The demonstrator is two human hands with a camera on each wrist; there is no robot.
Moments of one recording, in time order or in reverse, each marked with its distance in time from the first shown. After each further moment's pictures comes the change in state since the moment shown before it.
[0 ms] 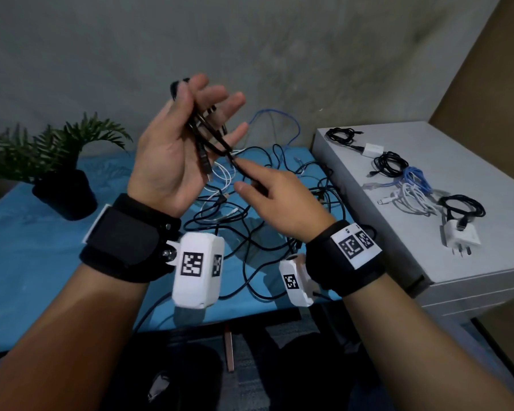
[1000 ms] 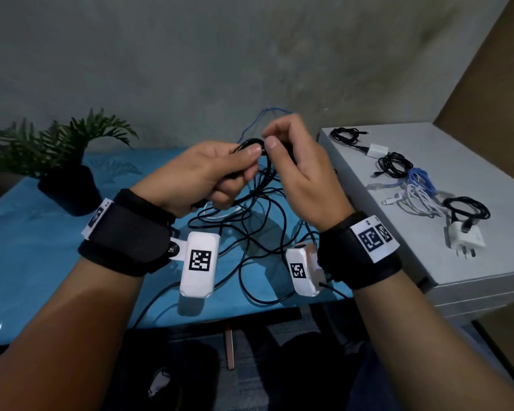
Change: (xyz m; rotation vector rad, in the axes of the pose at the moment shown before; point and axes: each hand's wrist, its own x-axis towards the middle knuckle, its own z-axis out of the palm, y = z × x) left_hand -0.007 -0.004 -0.015 0.554 -0.395 -0.437; right_hand 0.000 -0.019 -0.025 0.232 0.341 -0.101
